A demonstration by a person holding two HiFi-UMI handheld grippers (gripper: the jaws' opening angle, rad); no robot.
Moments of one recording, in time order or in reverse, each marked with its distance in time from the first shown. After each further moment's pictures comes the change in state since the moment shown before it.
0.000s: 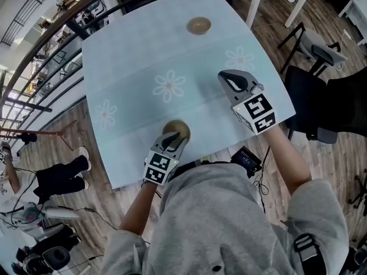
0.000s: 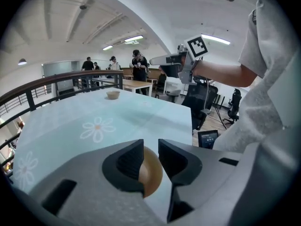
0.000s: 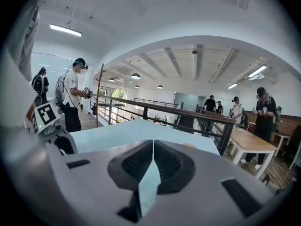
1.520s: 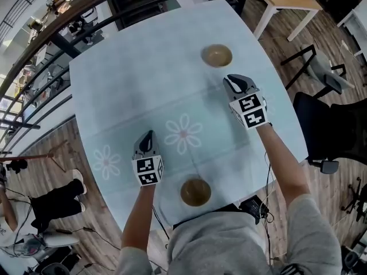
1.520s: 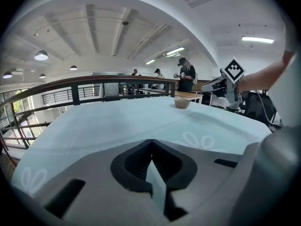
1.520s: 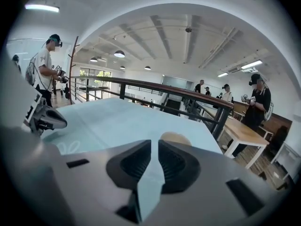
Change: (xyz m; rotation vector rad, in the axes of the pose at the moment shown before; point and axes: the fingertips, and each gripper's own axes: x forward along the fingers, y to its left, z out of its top) left arm 0.055 0.325 0.022 -0.208 -0.179 0.502; right arm 0.236 -0.138 -0.067 0.029 0.216 -0.166
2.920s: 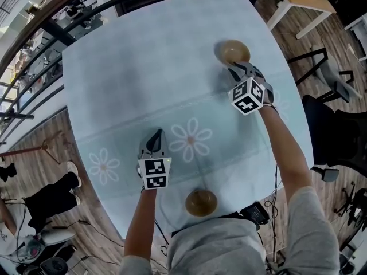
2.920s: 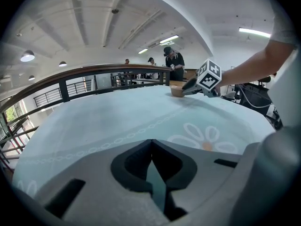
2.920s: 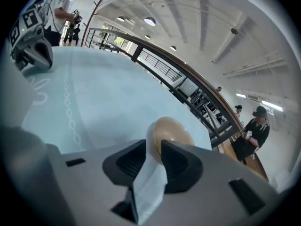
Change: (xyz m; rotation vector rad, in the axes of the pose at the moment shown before) left arm 0.041 -0.008 -0.010 0.070 0.131 -0.071; right arm 0.122 -0.024 -0.041 -0.466 0.251 -0.045
